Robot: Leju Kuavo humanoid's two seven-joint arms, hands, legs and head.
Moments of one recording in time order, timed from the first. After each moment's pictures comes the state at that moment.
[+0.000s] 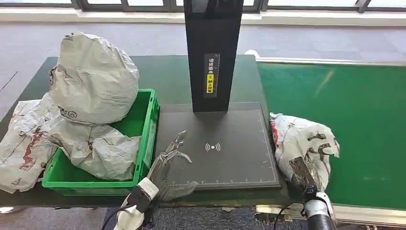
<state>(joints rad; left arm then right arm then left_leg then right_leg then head) 0.01 -0.26 -0.16 -1.41 -0.36 -0.14 -0.63 -0.34 0.05 -0.53 -0.58 0.80 0.07 -0.62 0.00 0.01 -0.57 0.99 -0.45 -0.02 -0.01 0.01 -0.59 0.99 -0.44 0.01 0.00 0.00</state>
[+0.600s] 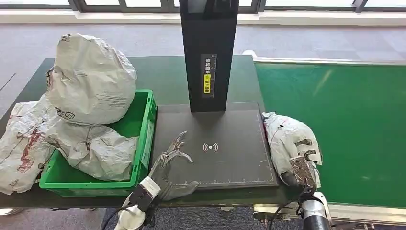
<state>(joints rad) 0.00 -0.26 -0.16 -1.39 -0.36 -0.13 -0.63 -0.32 0.09 -0.53 -0.64 0.74 0.11 -0.63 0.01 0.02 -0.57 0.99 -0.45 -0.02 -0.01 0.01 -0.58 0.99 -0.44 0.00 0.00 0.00</state>
